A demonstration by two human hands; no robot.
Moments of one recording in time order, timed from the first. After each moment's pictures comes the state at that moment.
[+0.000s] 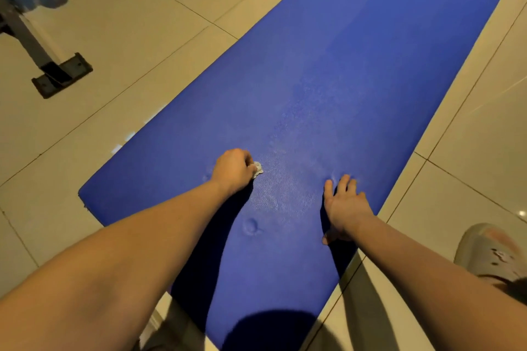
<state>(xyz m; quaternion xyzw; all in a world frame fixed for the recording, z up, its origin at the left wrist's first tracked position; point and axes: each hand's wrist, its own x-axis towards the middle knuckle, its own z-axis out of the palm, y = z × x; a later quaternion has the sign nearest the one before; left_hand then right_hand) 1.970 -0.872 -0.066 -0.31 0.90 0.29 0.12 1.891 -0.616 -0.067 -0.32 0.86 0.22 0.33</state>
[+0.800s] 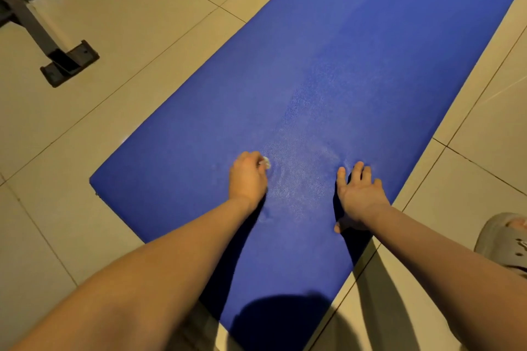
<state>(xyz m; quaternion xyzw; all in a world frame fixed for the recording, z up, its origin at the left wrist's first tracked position) 2.008 -0.831 -0.097 -0.36 0.87 0.33 -0.03 1.896 -0.614 -0.066 -0.33 0.86 0.21 0.31</state>
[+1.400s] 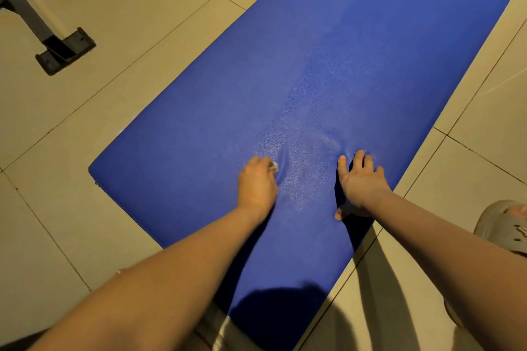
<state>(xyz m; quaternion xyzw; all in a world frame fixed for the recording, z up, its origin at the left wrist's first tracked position) 2.032 -0.794 -0.097 -0.33 0.89 0.31 -0.03 1.896 -0.613 -0.066 -0.33 0.87 0.20 0.31</state>
